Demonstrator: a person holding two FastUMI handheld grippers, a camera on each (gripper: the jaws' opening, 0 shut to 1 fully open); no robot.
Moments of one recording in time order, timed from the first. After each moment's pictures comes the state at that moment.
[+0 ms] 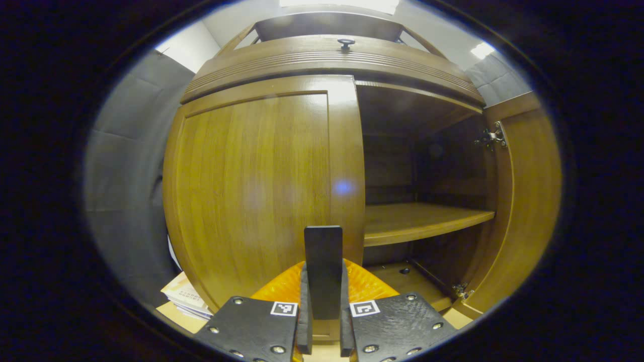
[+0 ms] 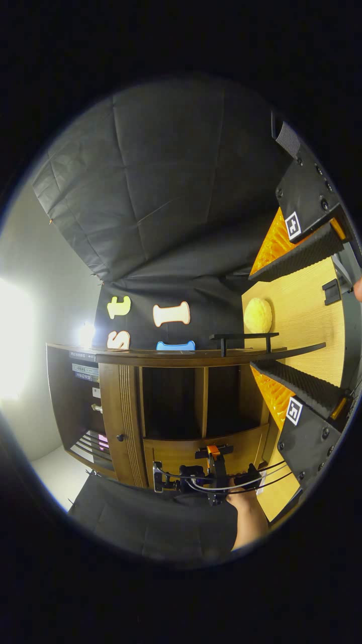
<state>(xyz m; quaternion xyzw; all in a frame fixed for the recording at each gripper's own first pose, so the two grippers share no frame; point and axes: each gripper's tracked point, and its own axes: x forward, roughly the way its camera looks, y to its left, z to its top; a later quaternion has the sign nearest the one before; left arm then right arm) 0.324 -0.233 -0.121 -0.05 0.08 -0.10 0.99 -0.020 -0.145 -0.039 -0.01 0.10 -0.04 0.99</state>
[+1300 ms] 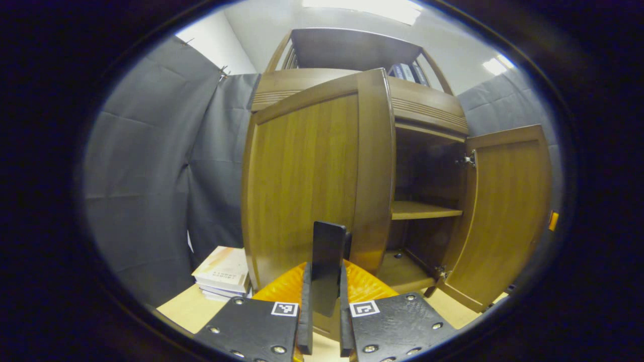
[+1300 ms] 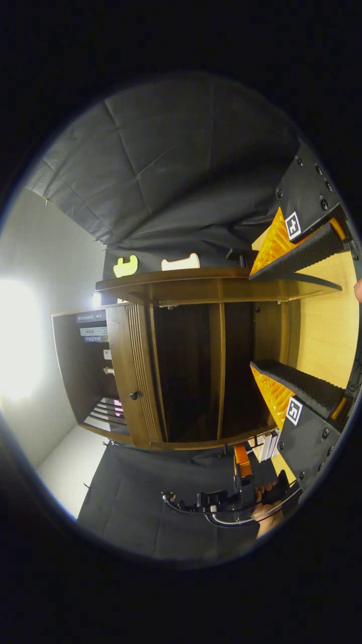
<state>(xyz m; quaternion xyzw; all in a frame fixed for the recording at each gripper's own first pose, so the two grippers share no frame) 0.179 -0.124 -0.107 -0.09 0.10 -0.09 0.99 0.019 -0.045 -0.025 0.04 0.06 0.08 0.99</state>
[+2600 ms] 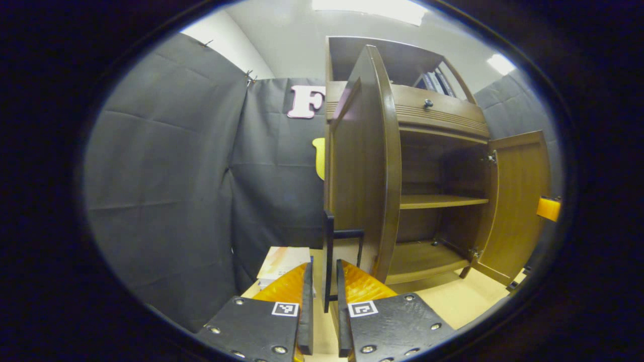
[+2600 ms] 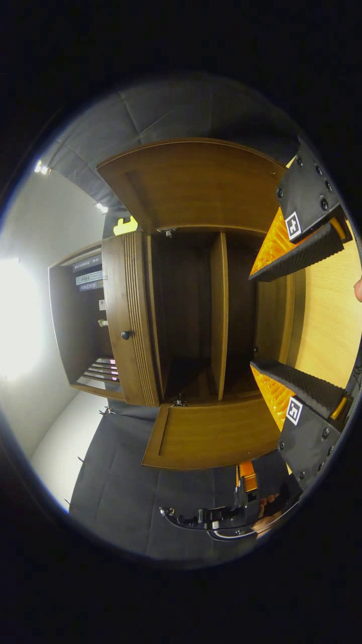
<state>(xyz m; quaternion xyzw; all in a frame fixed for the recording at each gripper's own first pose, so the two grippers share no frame) 0.128 0.053 -0.127 -0.06 0.09 -0.03 0.99 0.029 0.105 -0.031 0.02 0.06 0.16 0.99</state>
